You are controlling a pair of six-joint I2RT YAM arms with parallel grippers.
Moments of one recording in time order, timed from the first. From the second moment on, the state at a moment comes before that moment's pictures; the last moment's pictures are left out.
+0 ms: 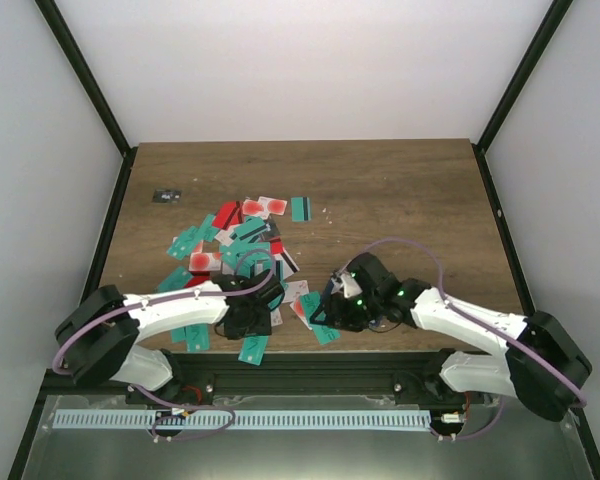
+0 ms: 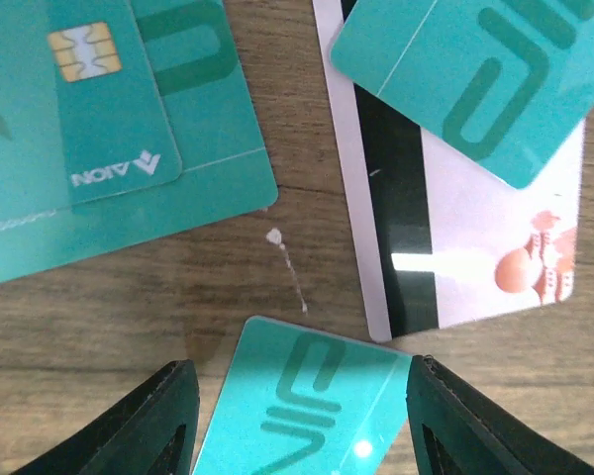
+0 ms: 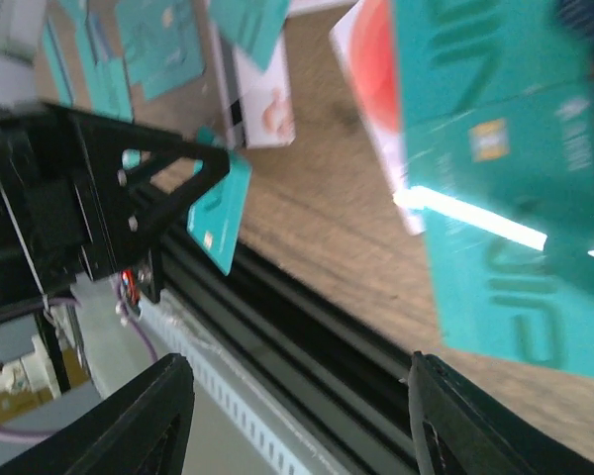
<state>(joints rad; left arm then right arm) -0.95 1.43 0.72 -0.74 -0.01 -1.03 0.75 1.17 0.57 -0.35 -0.58 0.83</state>
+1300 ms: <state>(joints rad) -0.86 0.87 0.78 -1.10 0.11 -0.70 1.40 1.73 0.75 0.14 -0.03 1.52</state>
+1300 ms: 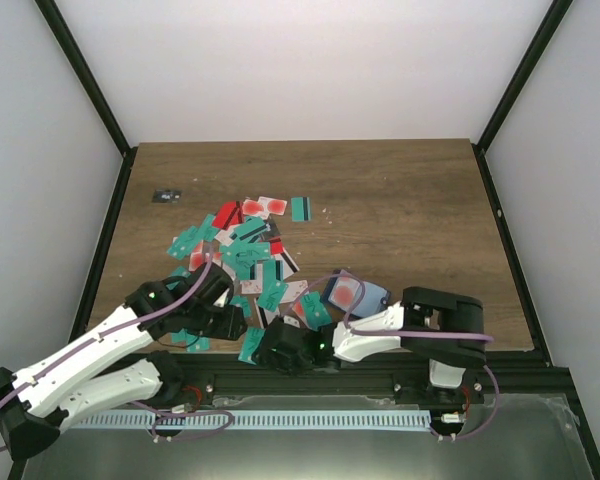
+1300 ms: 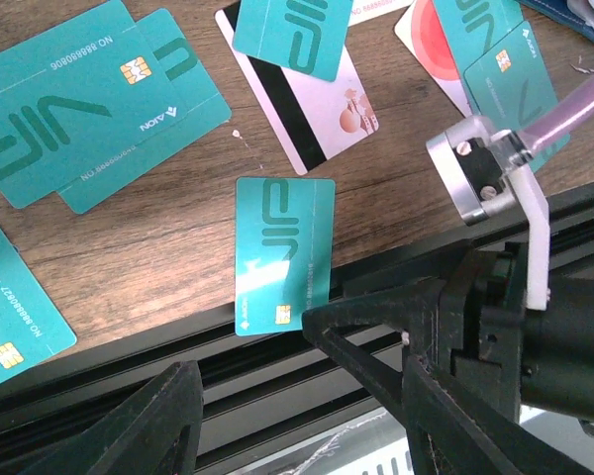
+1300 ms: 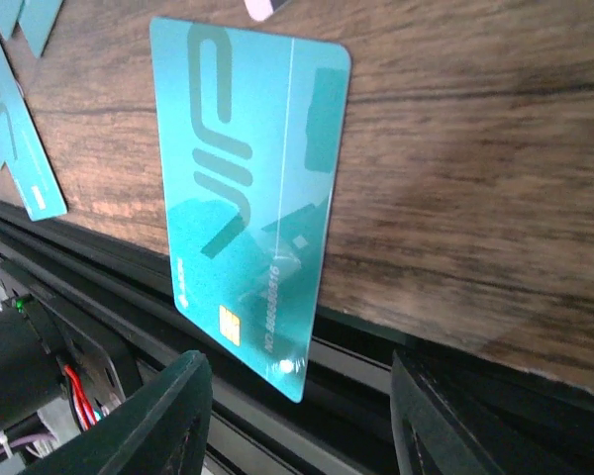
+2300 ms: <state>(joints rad) -0.86 0.85 0.76 -1.14 0.13 -0.60 1.41 1.83 0.70 0.42 0.00 1.71</state>
